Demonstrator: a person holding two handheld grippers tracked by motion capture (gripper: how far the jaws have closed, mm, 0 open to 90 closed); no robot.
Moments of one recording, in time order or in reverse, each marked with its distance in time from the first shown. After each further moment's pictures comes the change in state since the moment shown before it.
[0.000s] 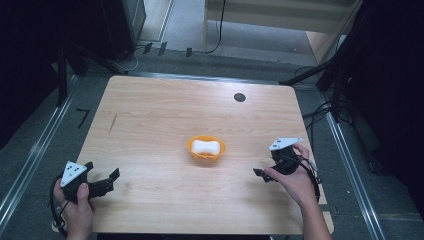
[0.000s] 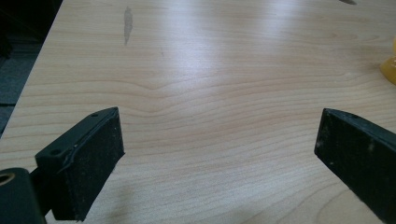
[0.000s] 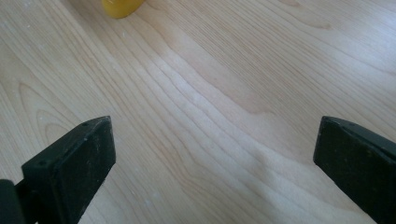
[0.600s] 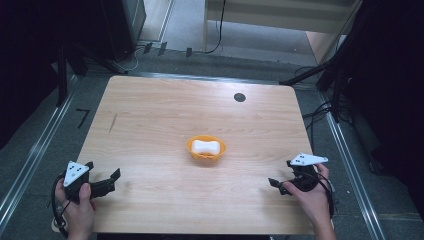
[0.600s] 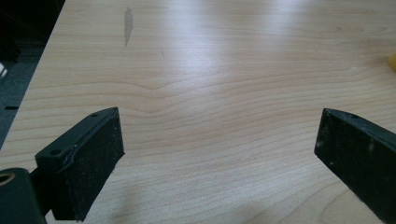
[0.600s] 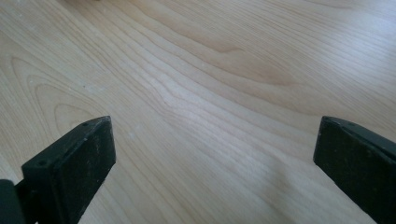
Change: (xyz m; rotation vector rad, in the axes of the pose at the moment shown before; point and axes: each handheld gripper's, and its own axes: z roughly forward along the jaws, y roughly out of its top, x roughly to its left) left arm -0.004 0.000 0.001 0.008 0.020 0.031; right arm -0.009 -0.067 -0.023 -0.136 -0.023 0.117
